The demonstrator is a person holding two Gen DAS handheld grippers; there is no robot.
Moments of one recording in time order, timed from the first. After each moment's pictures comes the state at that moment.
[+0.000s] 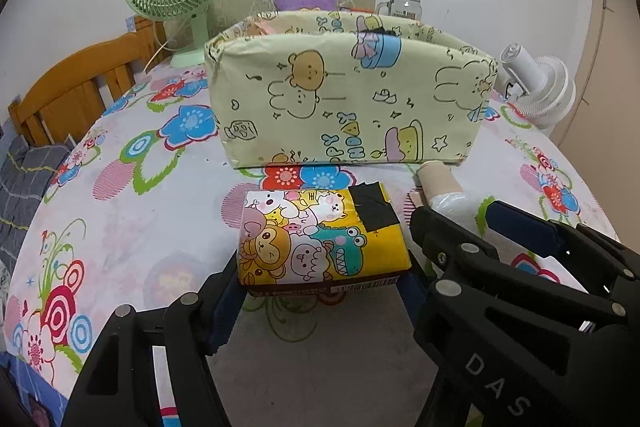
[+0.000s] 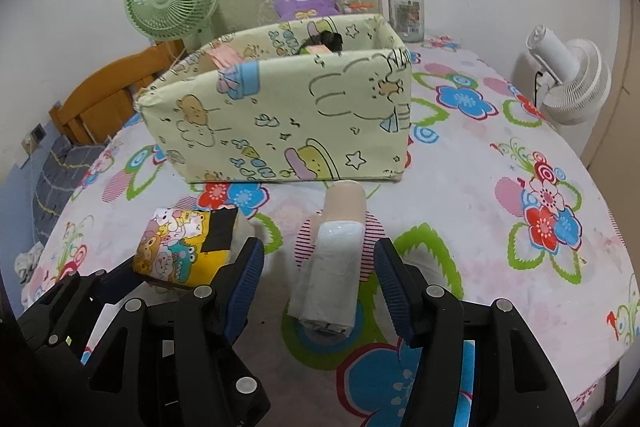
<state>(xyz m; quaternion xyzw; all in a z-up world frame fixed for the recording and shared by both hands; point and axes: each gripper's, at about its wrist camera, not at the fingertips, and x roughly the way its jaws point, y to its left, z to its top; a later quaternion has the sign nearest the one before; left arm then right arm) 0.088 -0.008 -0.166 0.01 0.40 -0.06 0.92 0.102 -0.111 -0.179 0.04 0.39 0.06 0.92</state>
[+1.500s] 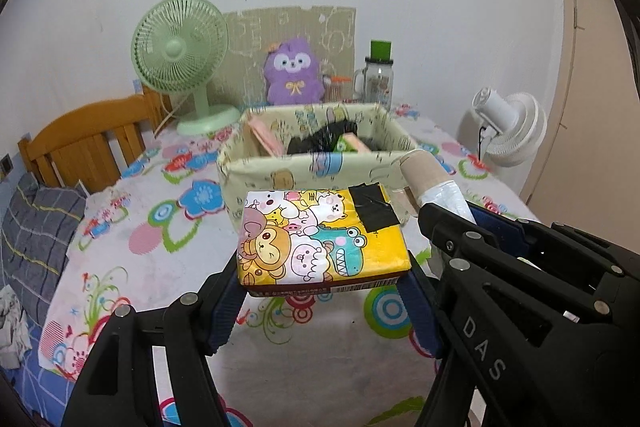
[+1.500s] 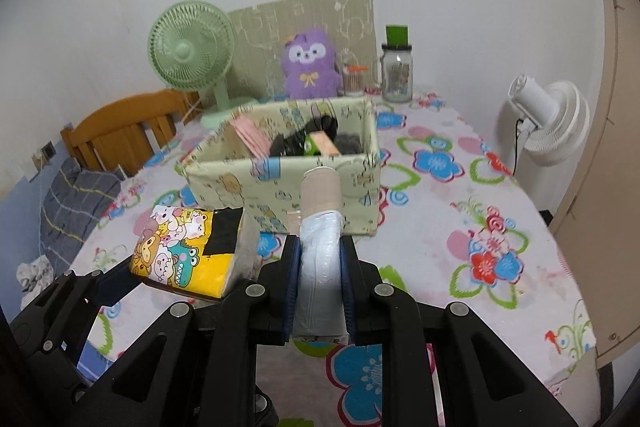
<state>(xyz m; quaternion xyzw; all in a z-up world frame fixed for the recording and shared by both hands) 0.040 -0.024 -0.086 0.02 0.31 -0.07 0.95 0.051 -0.120 -0.099 0.03 0.30 0.06 0.95</state>
